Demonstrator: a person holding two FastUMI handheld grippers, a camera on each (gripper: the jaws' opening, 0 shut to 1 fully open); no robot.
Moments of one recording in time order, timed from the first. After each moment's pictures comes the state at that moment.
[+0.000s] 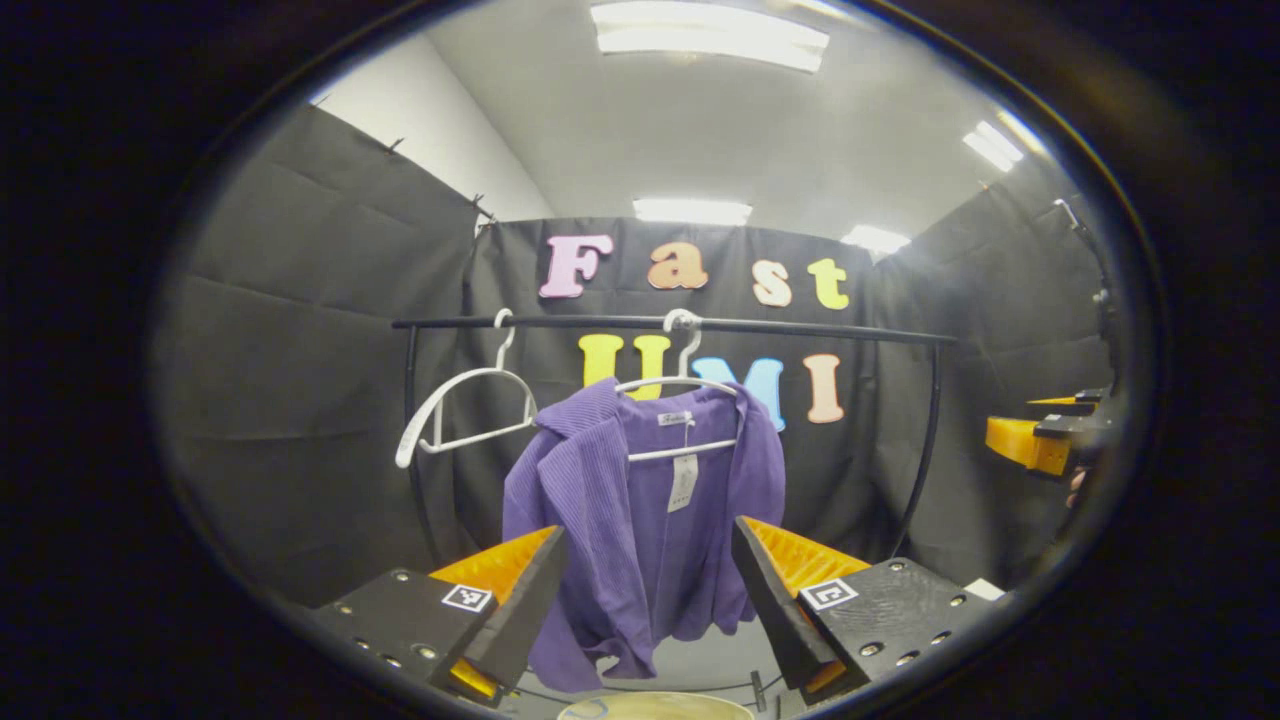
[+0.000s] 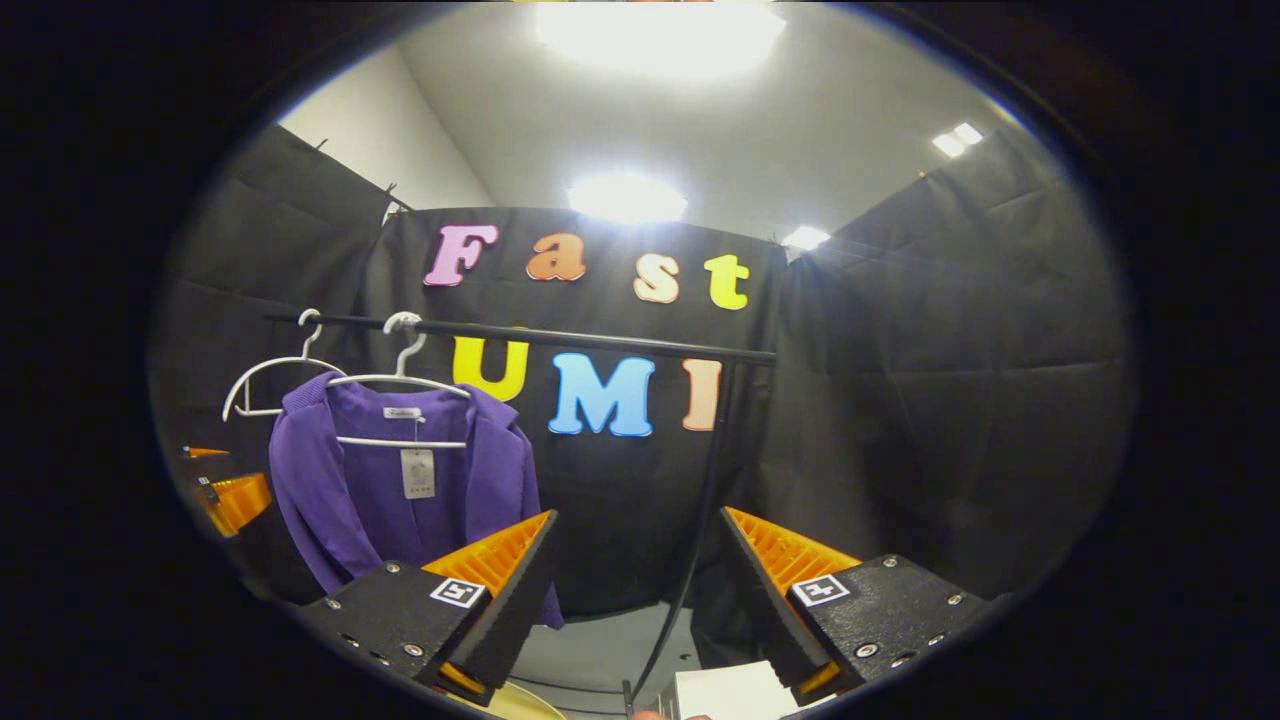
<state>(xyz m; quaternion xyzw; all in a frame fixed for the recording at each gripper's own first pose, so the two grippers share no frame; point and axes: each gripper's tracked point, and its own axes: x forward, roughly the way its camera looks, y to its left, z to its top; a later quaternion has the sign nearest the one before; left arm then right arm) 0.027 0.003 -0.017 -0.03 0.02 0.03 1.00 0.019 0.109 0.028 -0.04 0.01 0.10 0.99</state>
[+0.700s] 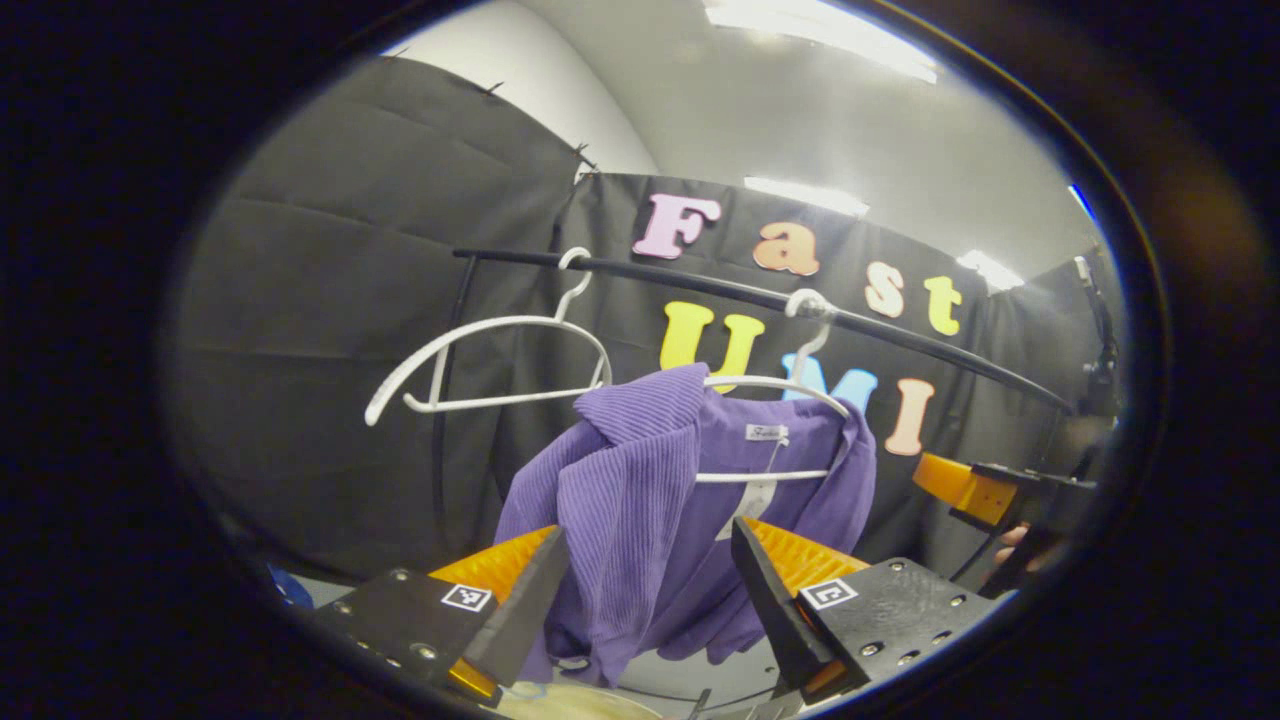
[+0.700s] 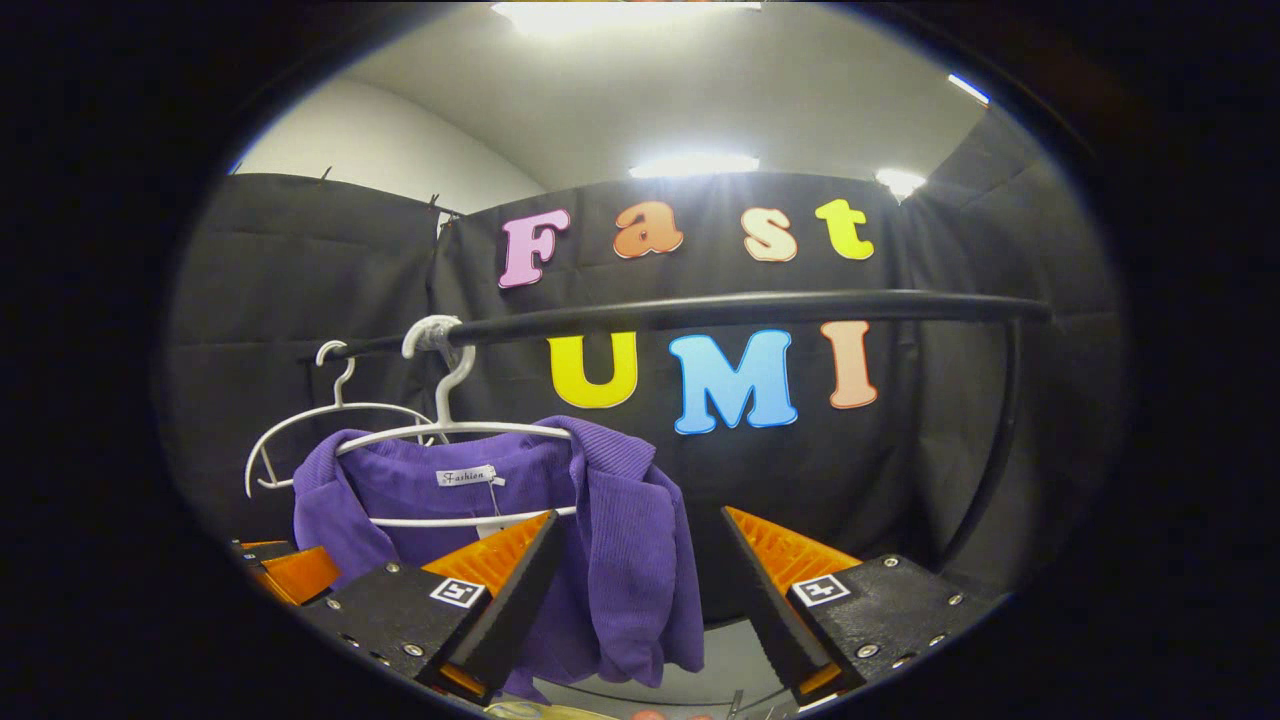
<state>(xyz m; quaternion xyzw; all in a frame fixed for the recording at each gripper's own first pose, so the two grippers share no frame) 0.143 0.050 -0.046 -0.14 0.07 0.17 0.97 0.169 0.273 0.003 0.03 0.07 0.24 0.97</state>
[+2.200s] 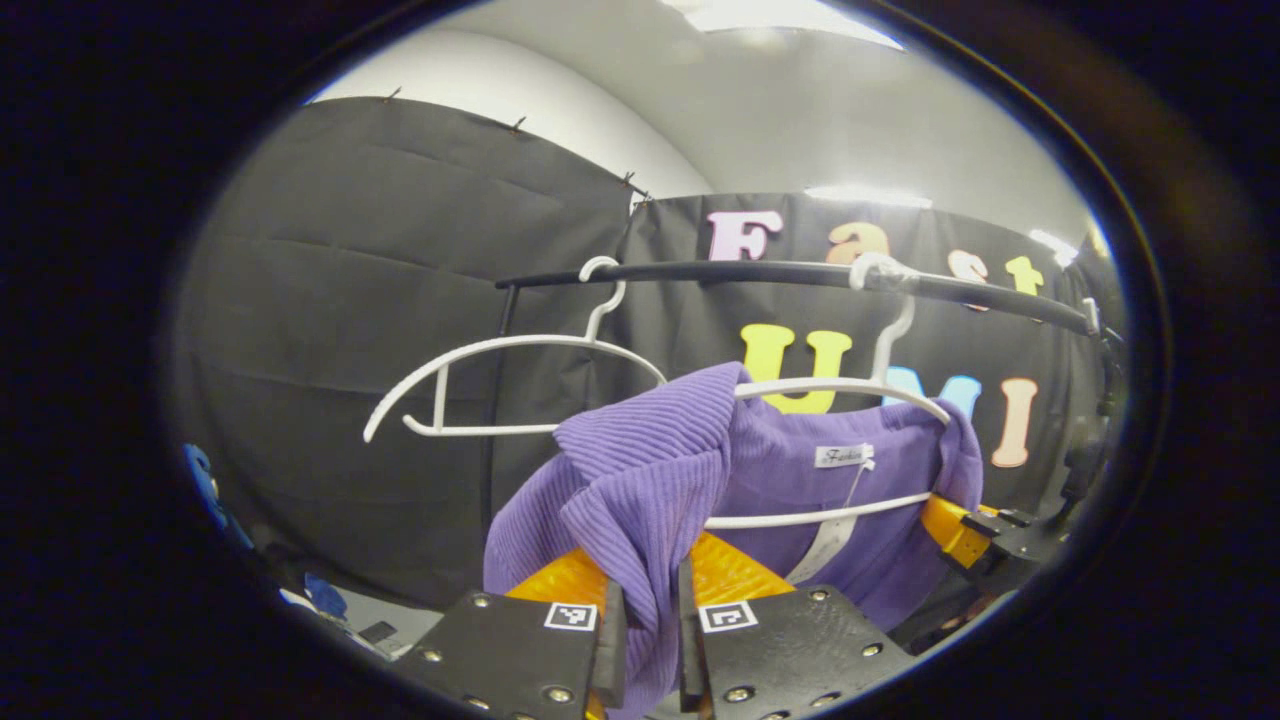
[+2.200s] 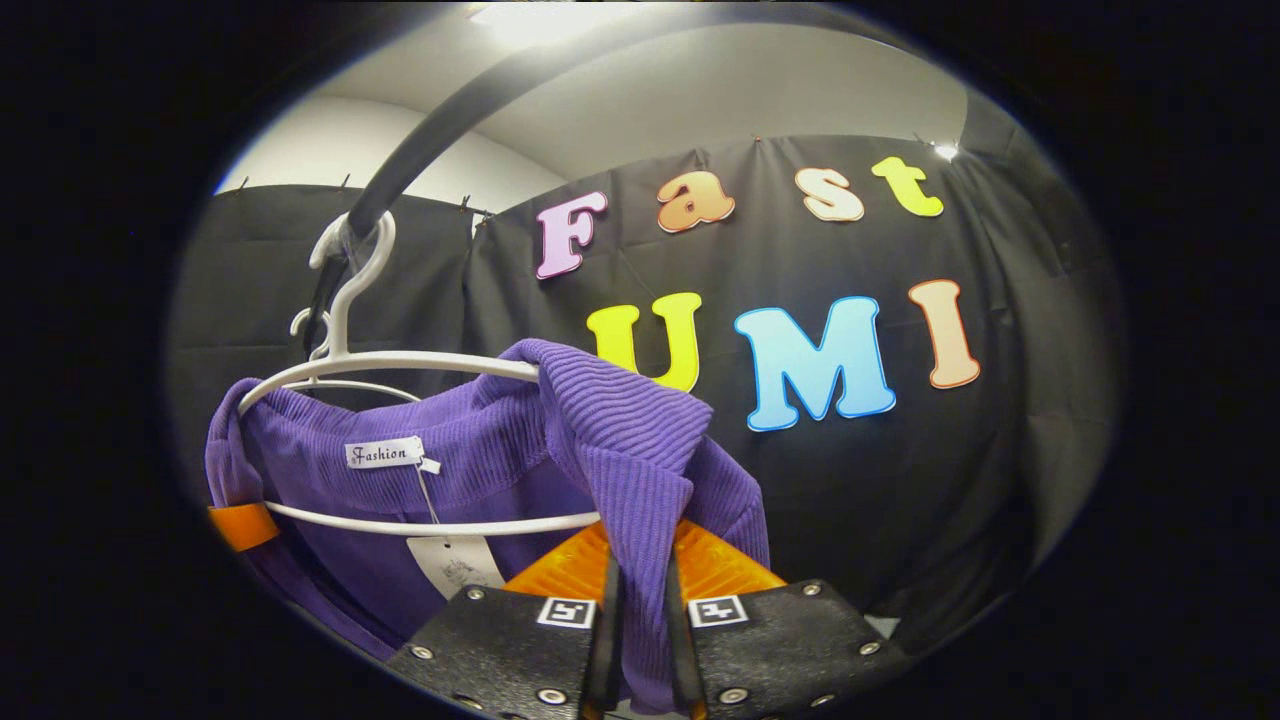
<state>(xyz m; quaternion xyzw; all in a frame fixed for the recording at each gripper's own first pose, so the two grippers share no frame) 0.196 0.059 -0.050 -0.06 0.03 0.30 0.95 0.267 0.352 -0.057 0.07 0.05 0.33 0.94</state>
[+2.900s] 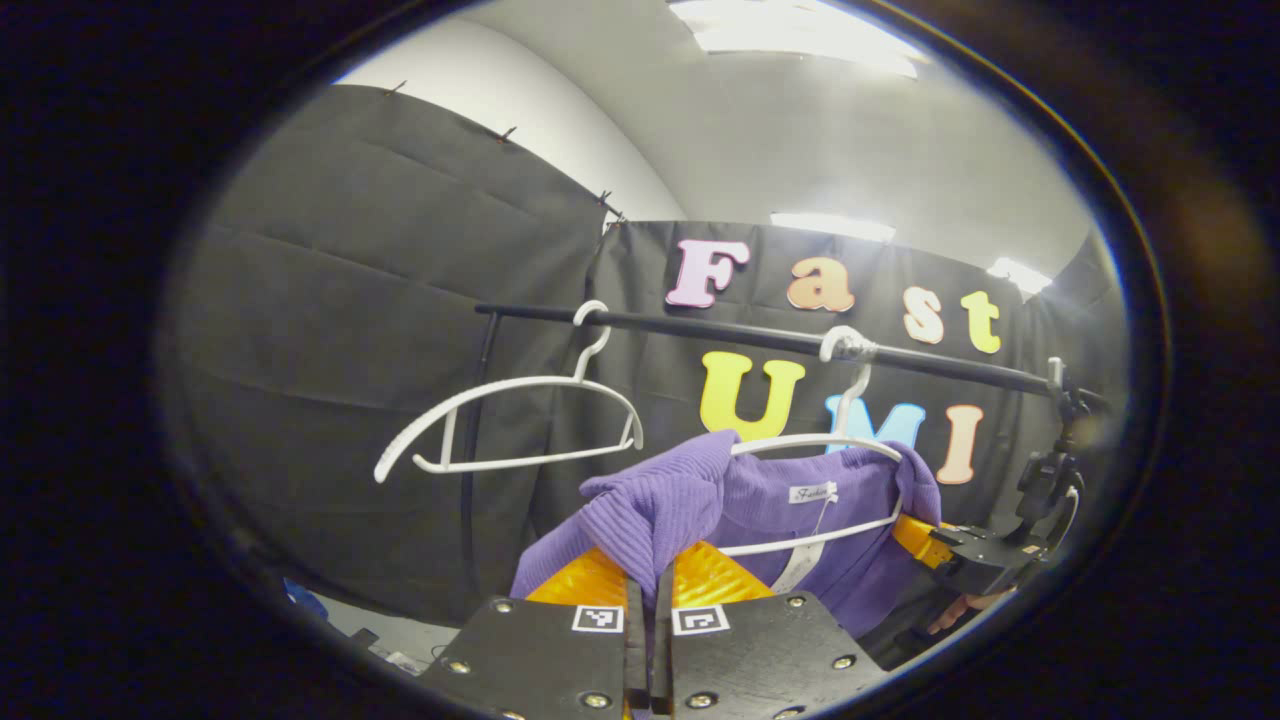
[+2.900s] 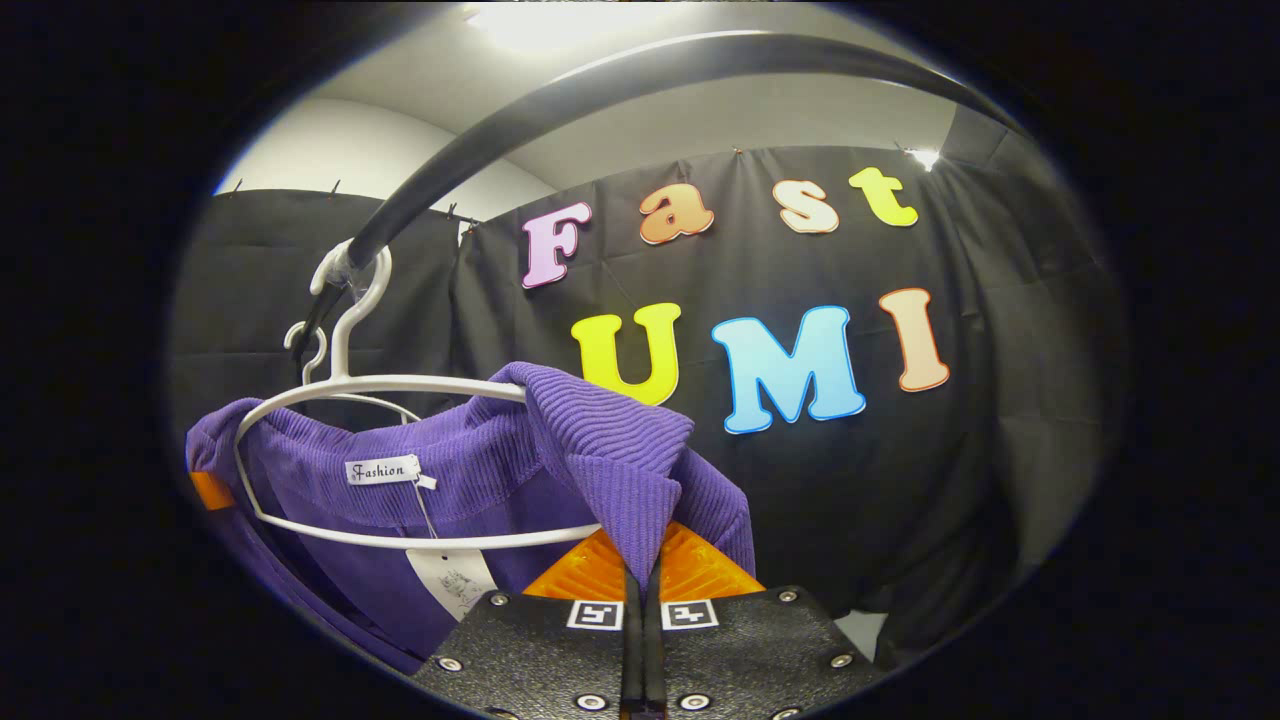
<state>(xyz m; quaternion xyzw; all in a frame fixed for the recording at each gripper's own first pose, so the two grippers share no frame) 0.163 0.067 -0.003 -0.07 -0.01 0.22 0.97 0.255 0.322 -0.043 0.07 0.04 0.29 0.95</state>
